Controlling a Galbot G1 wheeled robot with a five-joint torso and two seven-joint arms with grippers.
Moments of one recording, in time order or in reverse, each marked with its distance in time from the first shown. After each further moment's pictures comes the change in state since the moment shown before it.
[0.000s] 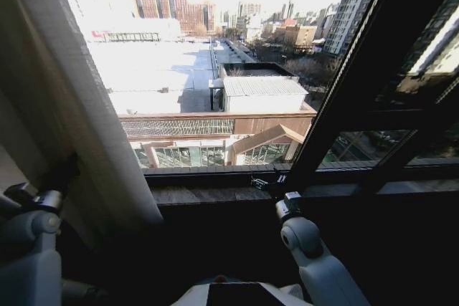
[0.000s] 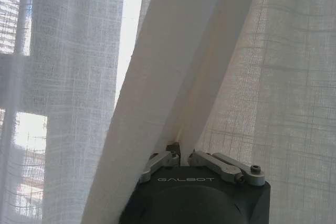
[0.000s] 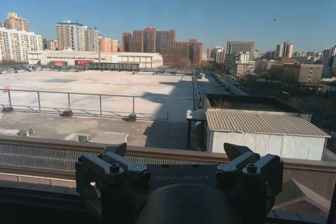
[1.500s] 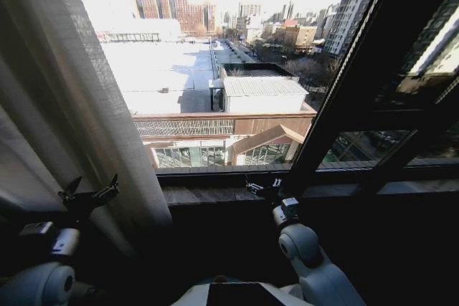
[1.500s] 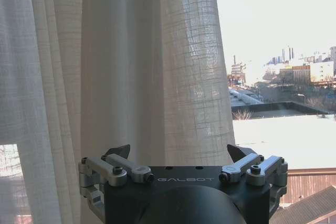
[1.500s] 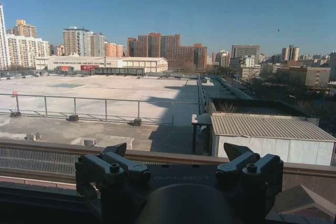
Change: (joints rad) left arm 0.511 -0.298 0.016 -0.679 0.216 0.021 0.000; right arm -0.056 -0.002 -0.002 0.061 -0.009 0.014 -0.005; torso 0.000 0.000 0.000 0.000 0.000
